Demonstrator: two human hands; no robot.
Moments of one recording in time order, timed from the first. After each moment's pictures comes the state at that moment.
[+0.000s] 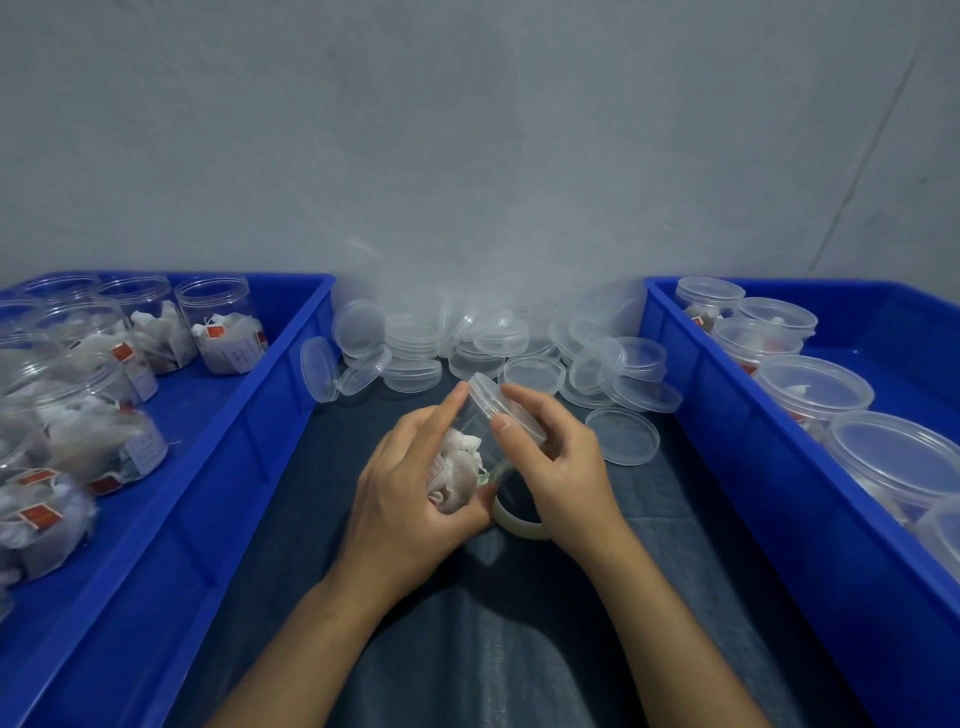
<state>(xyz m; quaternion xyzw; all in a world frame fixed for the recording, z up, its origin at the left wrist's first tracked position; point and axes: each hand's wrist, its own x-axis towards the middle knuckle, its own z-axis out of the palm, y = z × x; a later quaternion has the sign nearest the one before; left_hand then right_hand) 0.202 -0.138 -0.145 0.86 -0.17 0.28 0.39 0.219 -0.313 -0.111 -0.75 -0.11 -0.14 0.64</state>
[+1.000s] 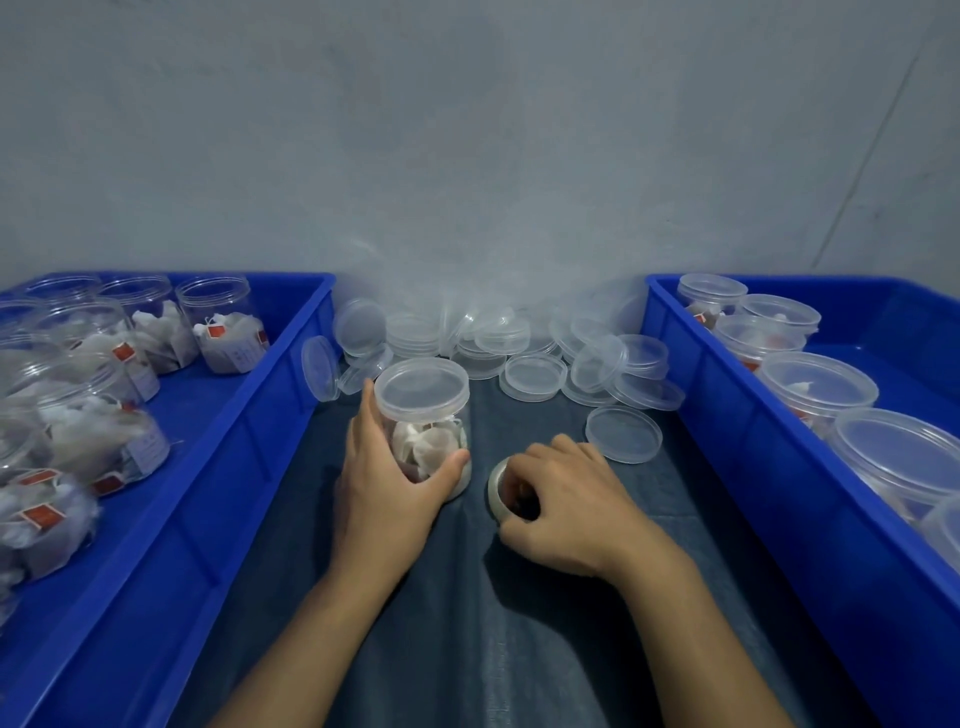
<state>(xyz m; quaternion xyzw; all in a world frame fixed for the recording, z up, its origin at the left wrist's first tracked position) 0.211 -0.134 -0.146 0.84 0.03 0.27 0.47 0.217 -0.338 -0.115 -0.97 -0.22 -0.03 0.14</state>
